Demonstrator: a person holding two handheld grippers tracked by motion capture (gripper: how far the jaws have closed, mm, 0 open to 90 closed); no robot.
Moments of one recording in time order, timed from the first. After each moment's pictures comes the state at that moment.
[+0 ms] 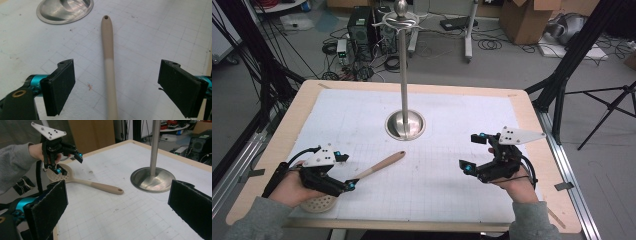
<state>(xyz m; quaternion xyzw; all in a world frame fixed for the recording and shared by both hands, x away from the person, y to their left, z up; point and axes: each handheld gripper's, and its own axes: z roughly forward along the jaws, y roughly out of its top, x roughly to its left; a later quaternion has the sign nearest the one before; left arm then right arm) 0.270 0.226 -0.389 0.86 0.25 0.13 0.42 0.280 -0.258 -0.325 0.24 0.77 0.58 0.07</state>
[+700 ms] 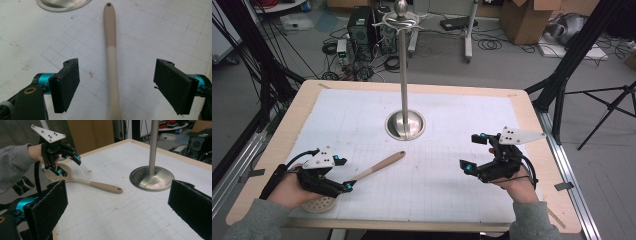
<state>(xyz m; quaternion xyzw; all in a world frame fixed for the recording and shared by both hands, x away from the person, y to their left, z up) 0.266 0.233 -0.397 0.87 0.26 0.13 0.40 0.280 -0.259 -0.326 0.25 0.77 0.58 0.07</state>
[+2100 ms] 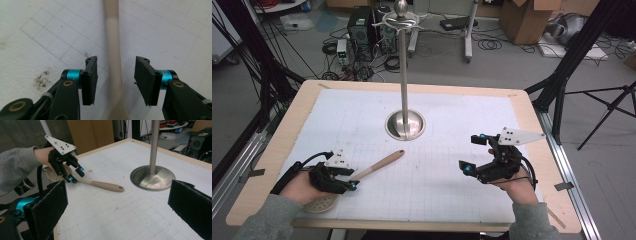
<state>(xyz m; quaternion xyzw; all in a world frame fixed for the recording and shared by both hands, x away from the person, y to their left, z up) 0.280 0.215 -0.419 0.91 0.27 0.10 0.31 0.278 -0.257 -0.326 0.25 0.77 0.58 0.07</state>
